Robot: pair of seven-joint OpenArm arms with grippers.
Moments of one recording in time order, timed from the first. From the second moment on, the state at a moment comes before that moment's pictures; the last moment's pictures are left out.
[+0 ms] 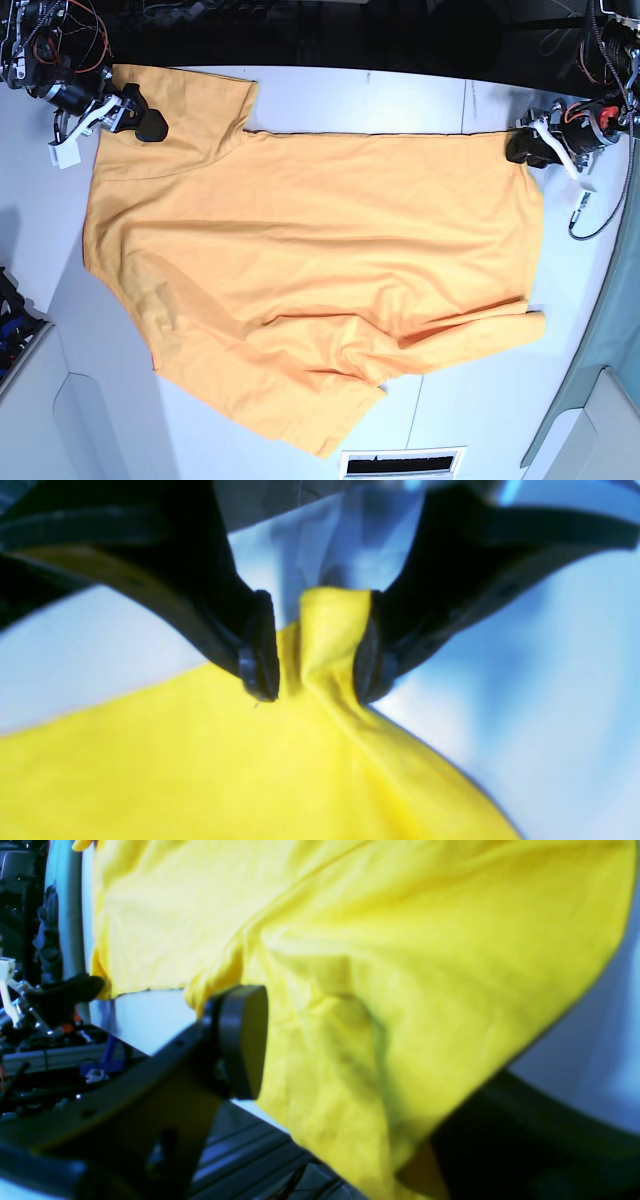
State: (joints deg) left arm 14.6 -28.1 -10.6 73.4 -36.4 -38.8 46.8; right arm -17.4 15.3 19.7 72.6 53.2 33.3 -56.4
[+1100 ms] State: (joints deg) left arm 20.9 -29.5 -19.3 88.9 -35.2 -39.0 40.9; right arm -22.2 14.8 34.1 98.6 50.2 32.0 -61.3
